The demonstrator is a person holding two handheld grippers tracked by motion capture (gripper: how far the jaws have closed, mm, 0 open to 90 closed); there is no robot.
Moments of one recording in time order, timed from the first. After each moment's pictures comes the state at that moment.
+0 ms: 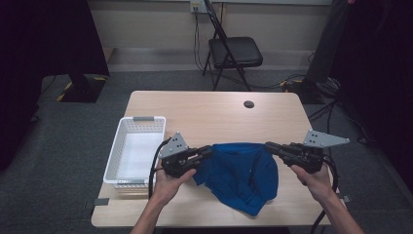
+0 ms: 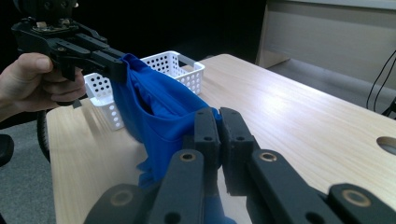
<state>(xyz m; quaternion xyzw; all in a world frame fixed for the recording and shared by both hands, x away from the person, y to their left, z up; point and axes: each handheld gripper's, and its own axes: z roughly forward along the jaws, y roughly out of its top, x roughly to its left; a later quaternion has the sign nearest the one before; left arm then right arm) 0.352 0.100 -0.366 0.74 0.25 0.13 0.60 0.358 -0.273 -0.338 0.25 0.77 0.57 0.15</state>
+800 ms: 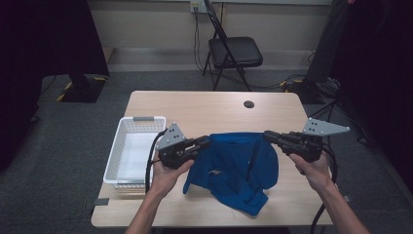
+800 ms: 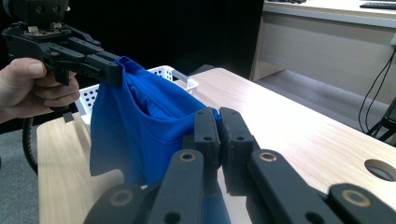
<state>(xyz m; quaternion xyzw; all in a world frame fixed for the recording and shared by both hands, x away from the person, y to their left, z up) 0.364 0.105 -0.345 0.74 0.26 0.16 0.60 0.375 -0.266 -0.317 0.25 0.76 0.57 0.16</state>
